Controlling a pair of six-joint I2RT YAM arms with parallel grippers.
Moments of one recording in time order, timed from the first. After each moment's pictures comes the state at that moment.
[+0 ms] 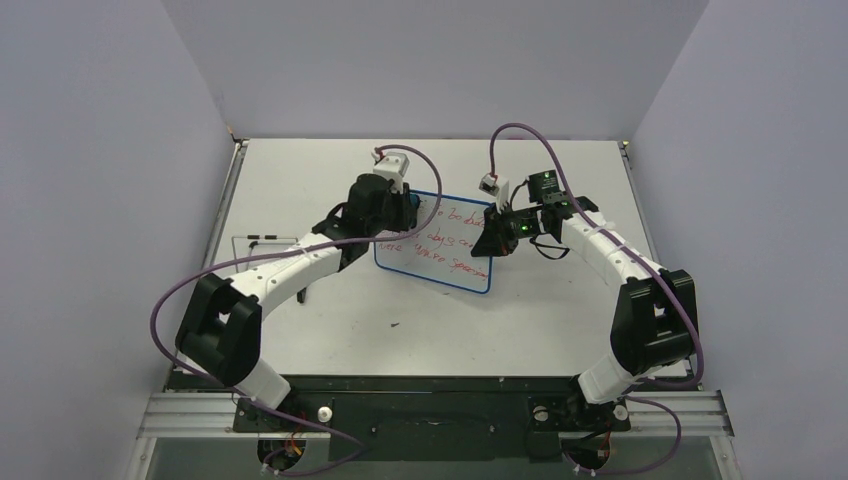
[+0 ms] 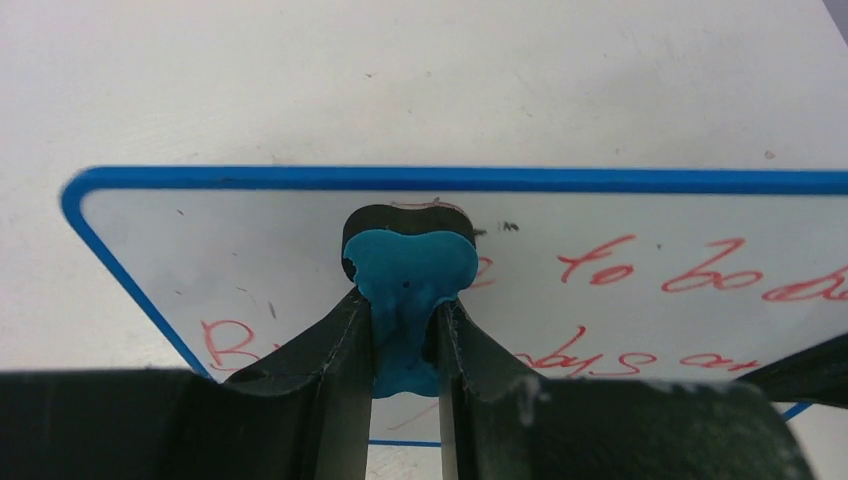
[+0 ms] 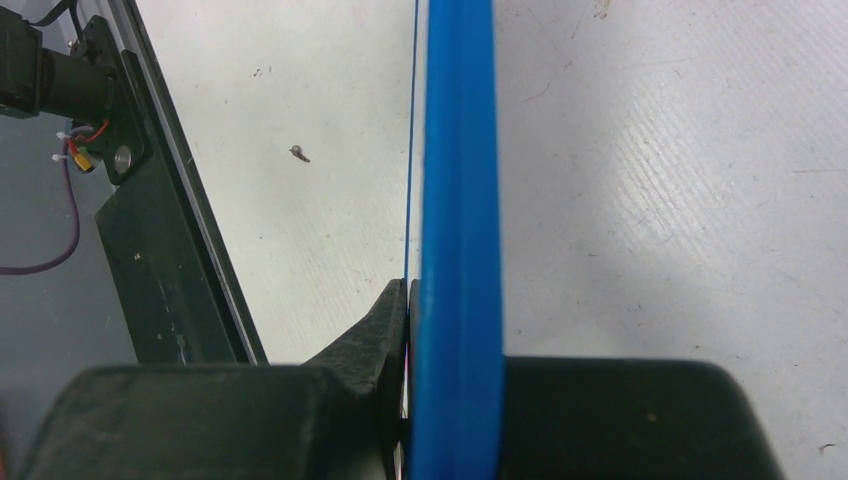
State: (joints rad) left arm -0.59 1.57 1.13 0.00 -0.08 -0.31; right arm 0.27 1.58 1.18 -0.60 -0.87 -0.30
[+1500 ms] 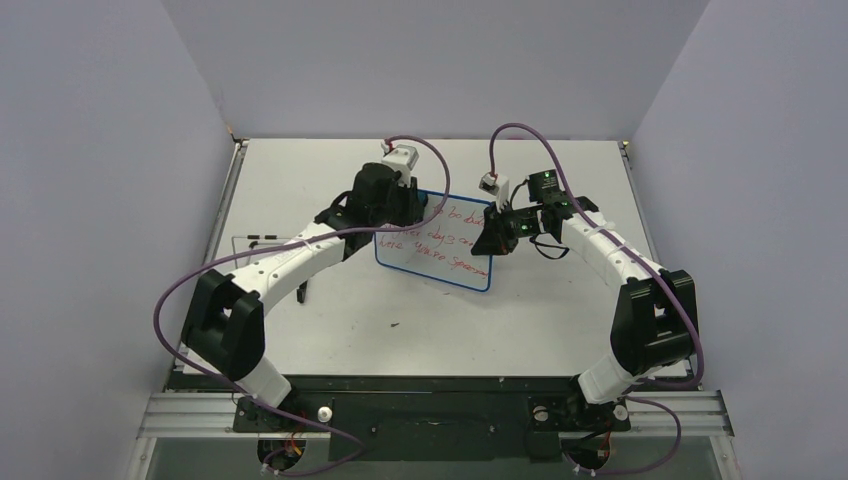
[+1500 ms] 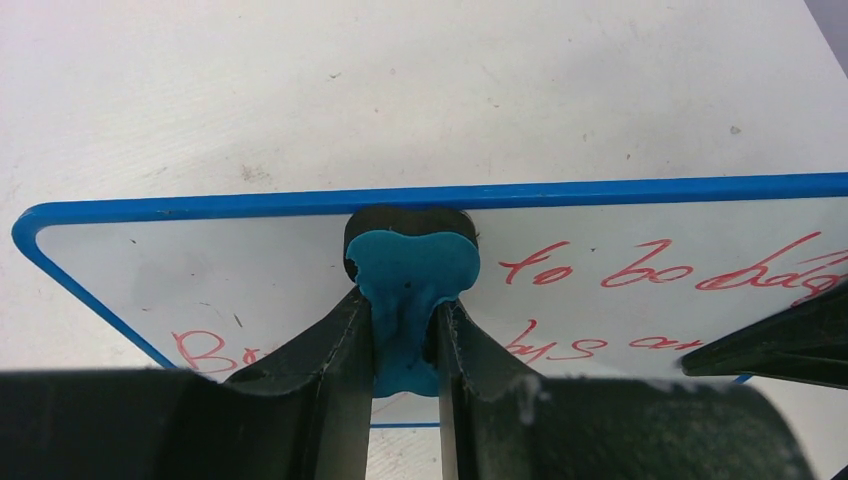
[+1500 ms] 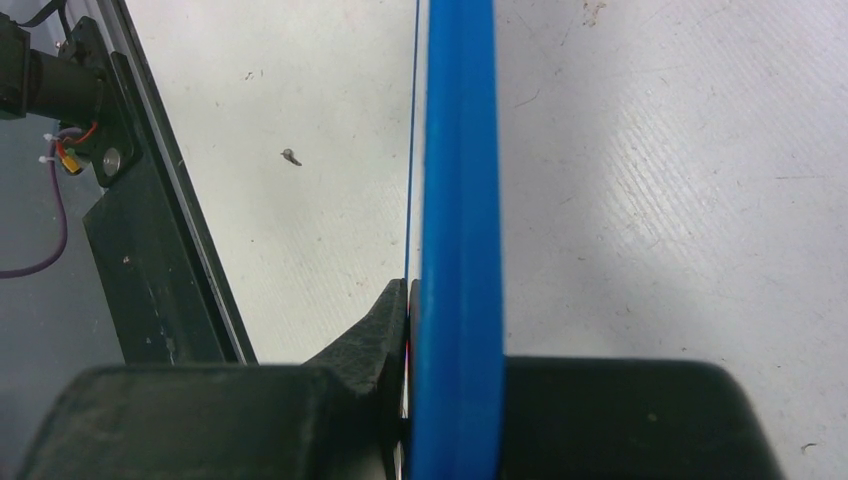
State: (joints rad) left arm -0.61 1.61 1.25 -0.12 -0.02 -0.29; right arm 0.27 1.58 1.18 -0.58 -0.86 -0.31
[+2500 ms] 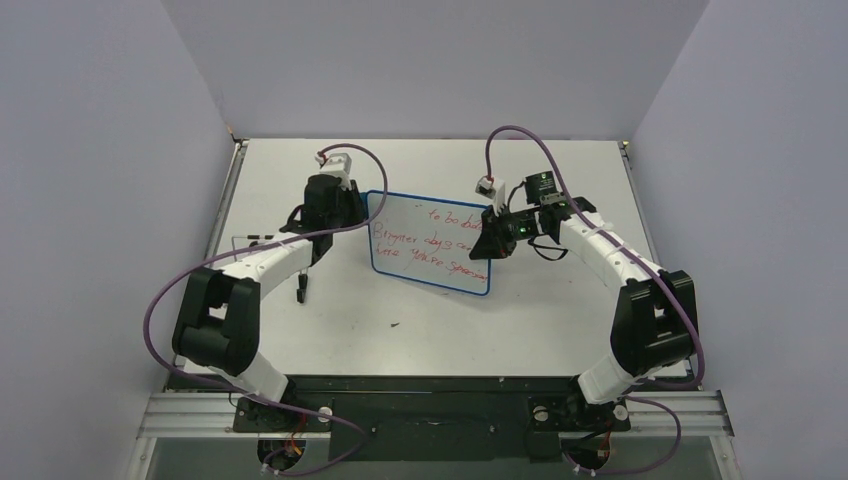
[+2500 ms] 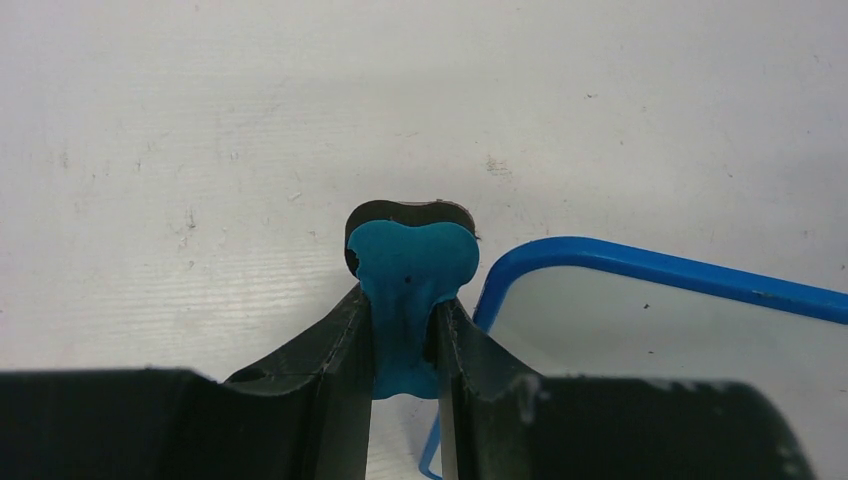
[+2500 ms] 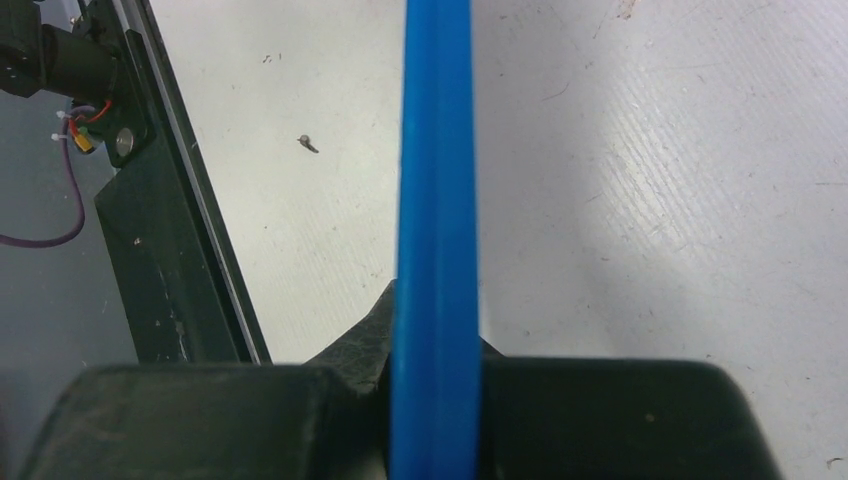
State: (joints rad) left arm -0.31 1.59 0.97 0.15 -0.01 -0.33; right arm 0.29 1.57 1.18 -0.61 -0.88 -0.33
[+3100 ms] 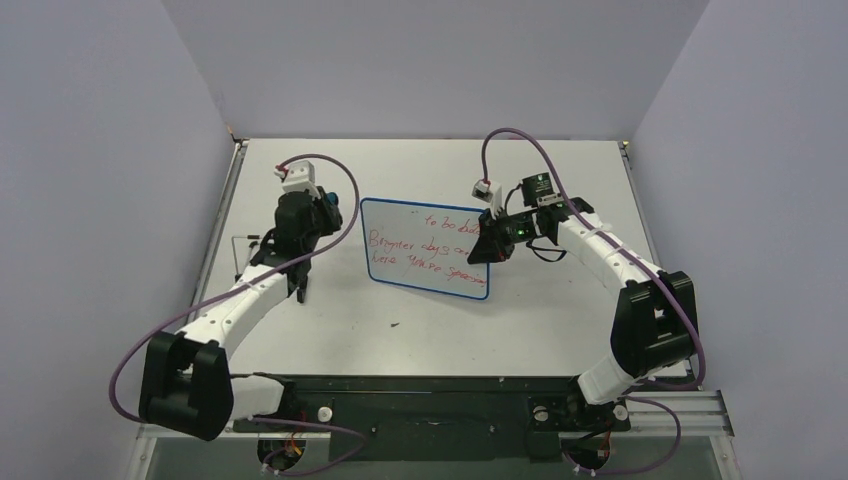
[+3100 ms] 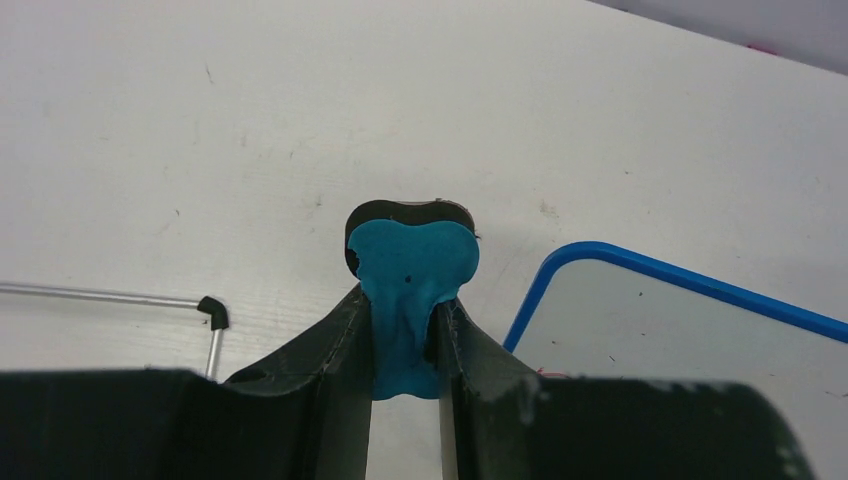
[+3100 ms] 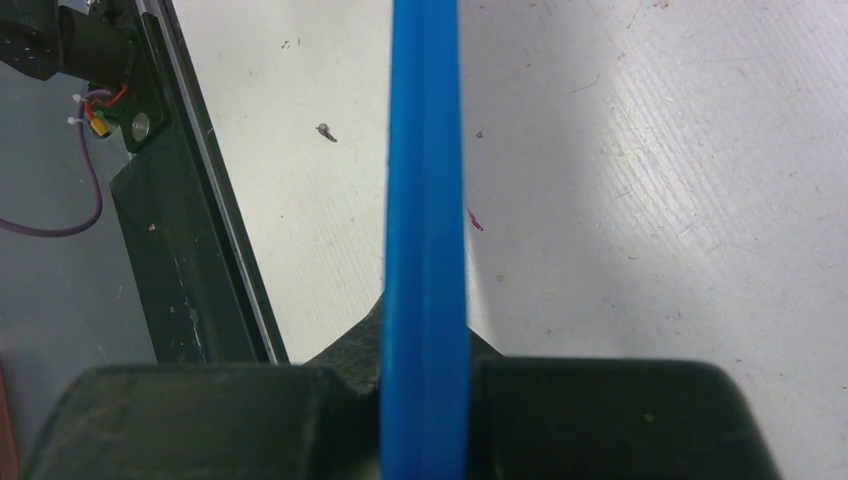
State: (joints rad) left arm -0.29 1.32 0.81 0.13 -0.20 -0.39; right arm 0.30 1.57 1.18 -0.64 -0.89 -0.34
